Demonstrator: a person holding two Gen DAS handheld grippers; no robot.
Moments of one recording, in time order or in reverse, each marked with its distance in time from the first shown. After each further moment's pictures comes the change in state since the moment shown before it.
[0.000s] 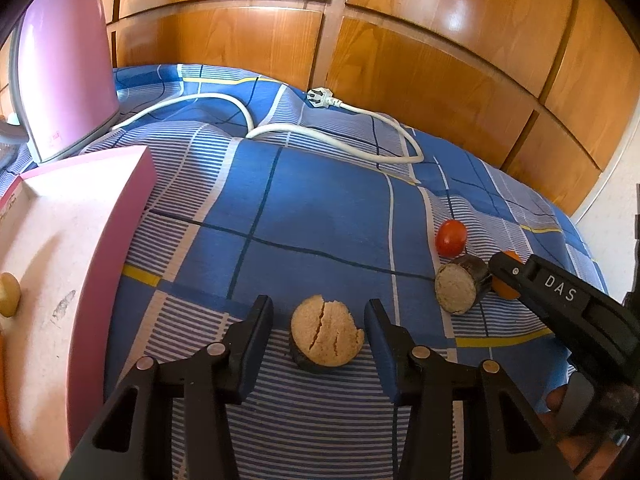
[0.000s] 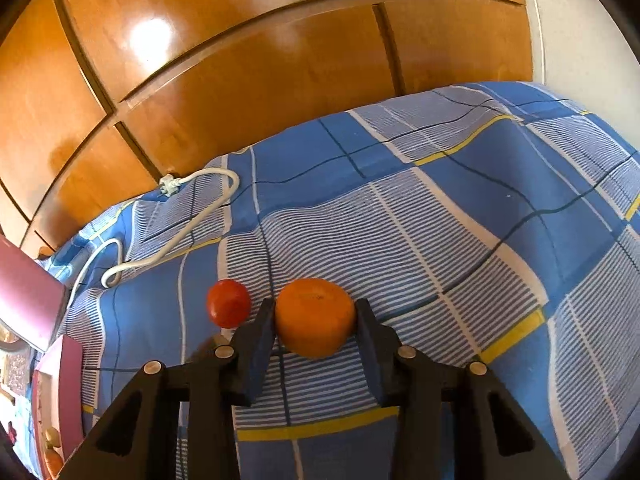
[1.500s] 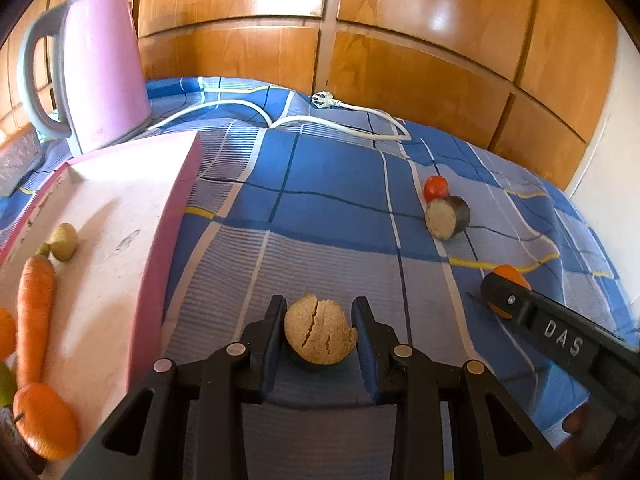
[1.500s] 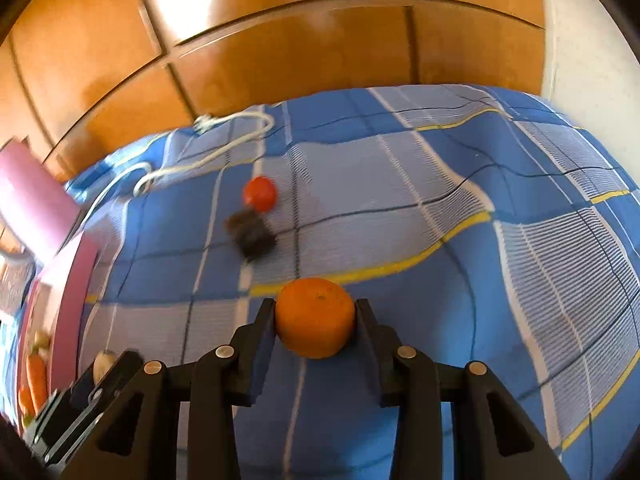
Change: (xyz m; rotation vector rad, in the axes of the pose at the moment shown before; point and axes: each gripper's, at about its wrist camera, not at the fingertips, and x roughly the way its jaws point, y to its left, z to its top) left arm -0.055 0.006 -0.057 0.076 -0.050 0.042; right arm -0.056 0.020 -0.066 -0.195 0.081 0.008
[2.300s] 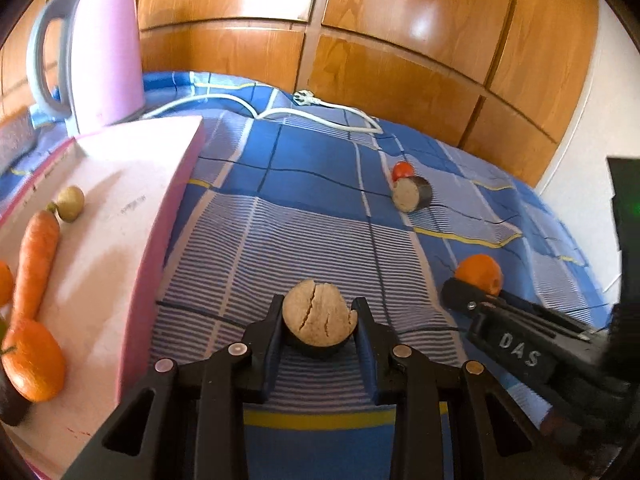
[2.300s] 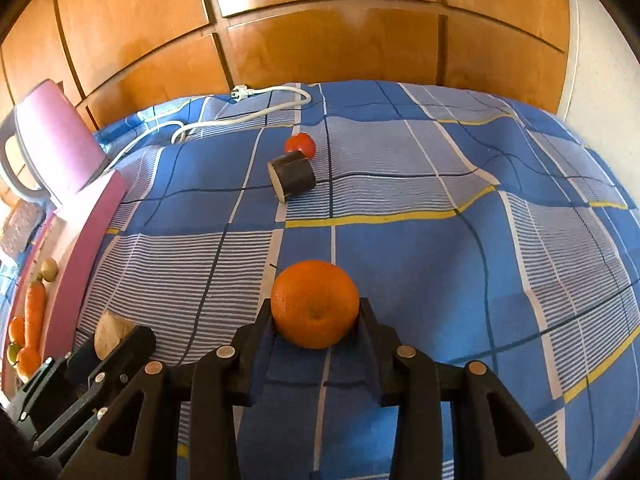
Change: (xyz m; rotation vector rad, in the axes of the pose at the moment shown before) left arm -0.028 0.005 -0.028 -0.027 -0.006 -0.128; right arm -0.017 0.011 -0.030 -0.093 0.013 -0.002
